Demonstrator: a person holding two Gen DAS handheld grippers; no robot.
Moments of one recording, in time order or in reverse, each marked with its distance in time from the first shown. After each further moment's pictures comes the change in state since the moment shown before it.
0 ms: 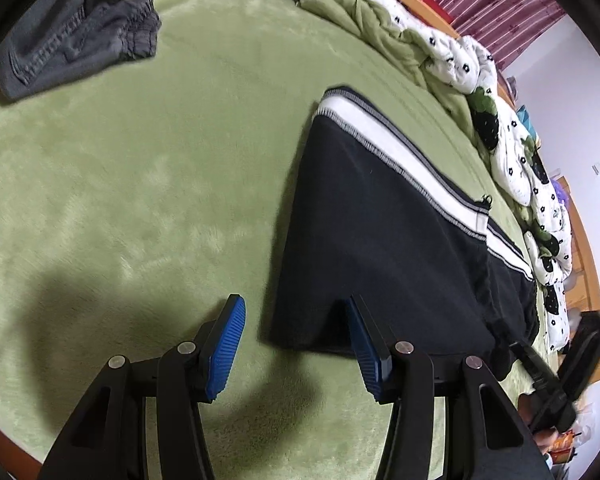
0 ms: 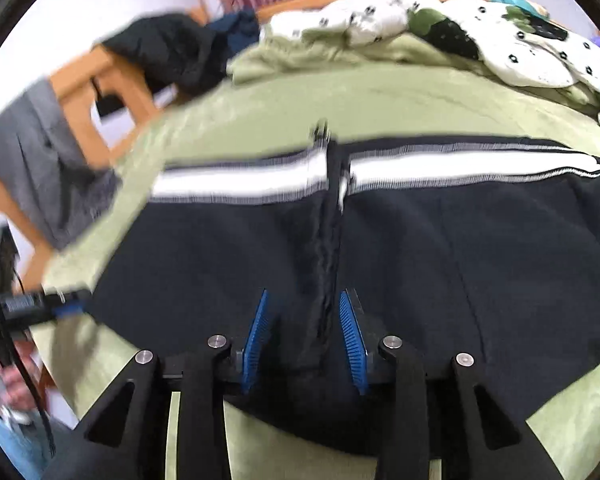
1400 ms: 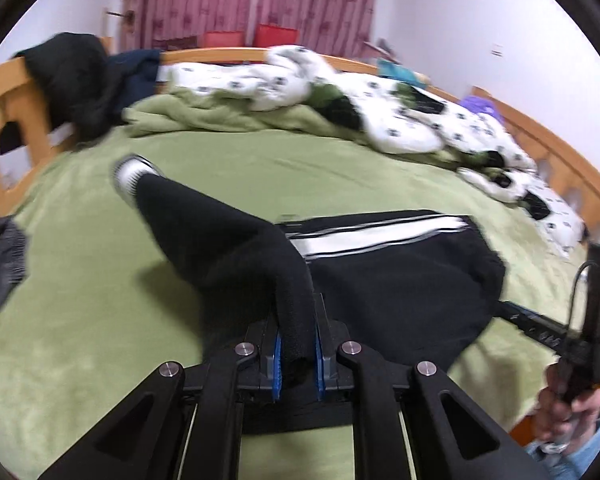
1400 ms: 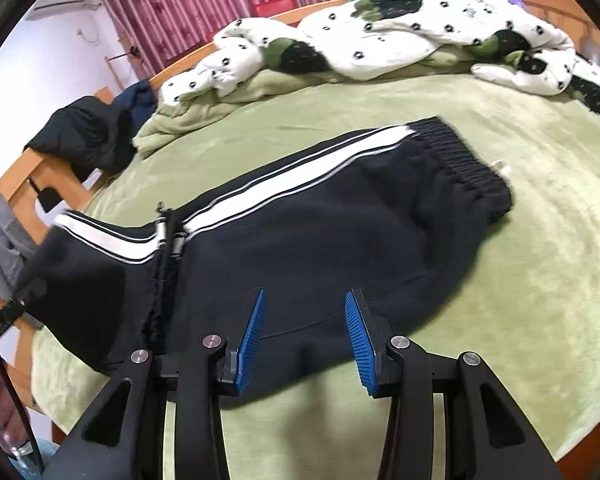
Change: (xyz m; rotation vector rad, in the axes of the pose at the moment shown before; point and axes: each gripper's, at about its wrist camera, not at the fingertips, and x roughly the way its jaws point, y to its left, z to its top) left arm -0.024 -0.275 -0.050 0.553 -0.251 -0.006; right arm -0.108 -0.184 -0.032 0.343 -0.189 -0.109
